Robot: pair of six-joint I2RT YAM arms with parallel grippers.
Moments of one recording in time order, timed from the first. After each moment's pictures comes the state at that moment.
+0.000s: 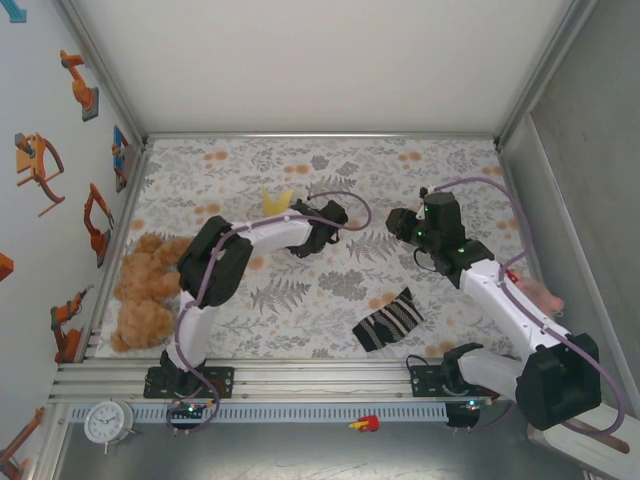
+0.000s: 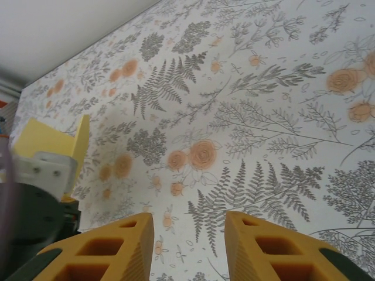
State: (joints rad) left arm -0.86 2.15 1.53 -0.92 -0.90 -0.37; right arm 0.35 1.13 0.78 -0.27 -0.10 0.64
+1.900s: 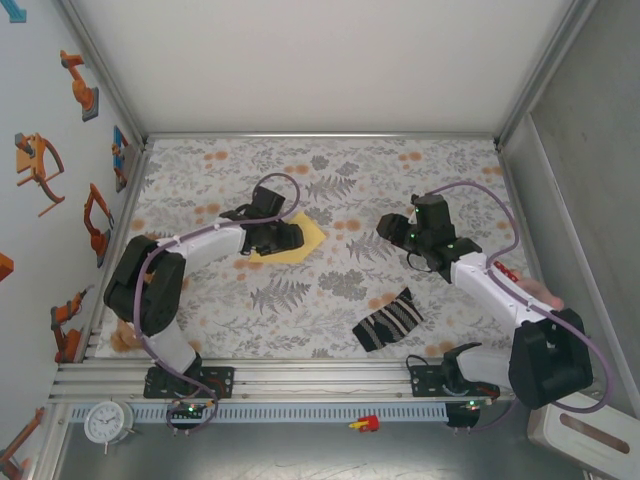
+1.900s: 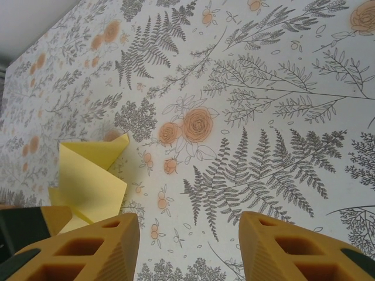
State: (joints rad) left arm -0.59 1.72 1.05 -0.40 0.08 -0.64; right arm 0.35 1.24 0.75 -0.21 -0.18 0.71
